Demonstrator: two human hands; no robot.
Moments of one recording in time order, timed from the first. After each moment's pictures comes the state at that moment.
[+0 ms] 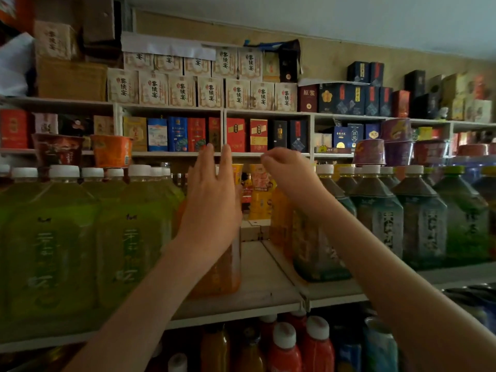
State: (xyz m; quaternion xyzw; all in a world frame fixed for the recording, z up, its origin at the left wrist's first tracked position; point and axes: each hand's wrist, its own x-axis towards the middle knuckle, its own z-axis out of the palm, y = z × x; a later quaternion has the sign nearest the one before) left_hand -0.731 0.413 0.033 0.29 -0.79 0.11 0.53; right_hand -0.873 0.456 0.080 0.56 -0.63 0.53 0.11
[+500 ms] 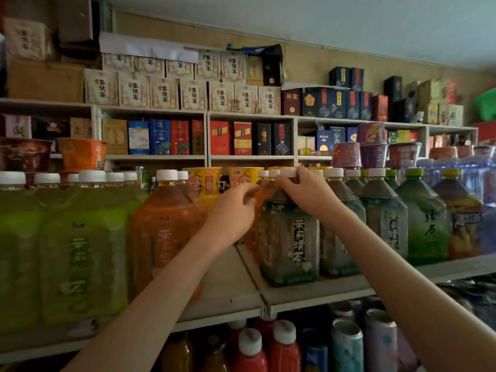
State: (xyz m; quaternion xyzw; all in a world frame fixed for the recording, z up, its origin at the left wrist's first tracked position) left_hand -0.810 0.430 0.037 0.19 -0.85 -0.22 0.43; right_hand -0.964 0.501 0.064 0.51 -0.71 0.47 0.10
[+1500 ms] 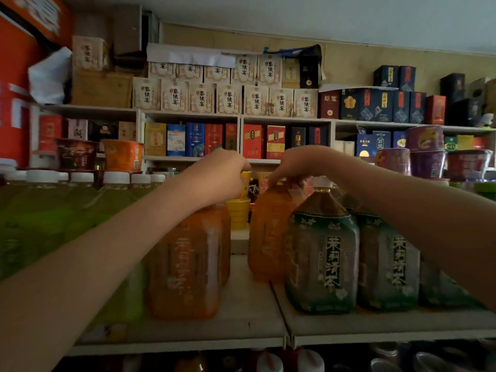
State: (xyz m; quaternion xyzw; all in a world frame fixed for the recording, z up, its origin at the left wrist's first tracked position) left_hand -0.770 0.414 0.116 0.31 -0.90 0.08 0.31; right_hand -0.970 0.405 0.165 0.60 -0.79 0.11 0.03
